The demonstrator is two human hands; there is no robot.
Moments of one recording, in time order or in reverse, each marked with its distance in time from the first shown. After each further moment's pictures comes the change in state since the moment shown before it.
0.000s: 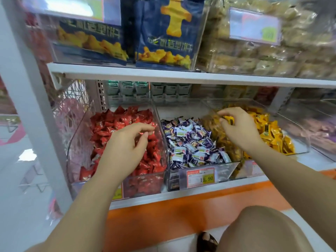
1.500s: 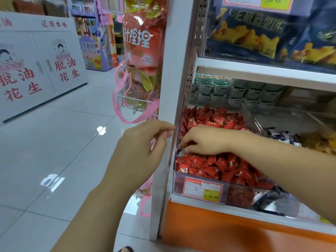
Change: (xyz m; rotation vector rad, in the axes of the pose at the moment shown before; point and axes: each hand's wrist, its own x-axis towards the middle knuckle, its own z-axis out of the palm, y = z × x) left_hand -0.063 -0.063 -0.137 0.189 0.250 -0.063; right_hand 0.006 -0.246 0.142 -0.167 -0.893 -0.942
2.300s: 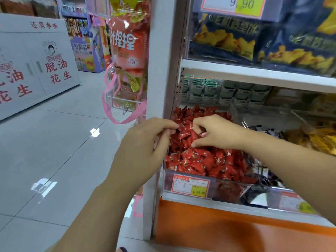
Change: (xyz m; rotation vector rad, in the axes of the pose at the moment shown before) left_hand 0.003 0.020 0.013 -0.056 -0.006 0.085; right_hand -0.046 0.017 -0.008 0.159 0.291 0.160
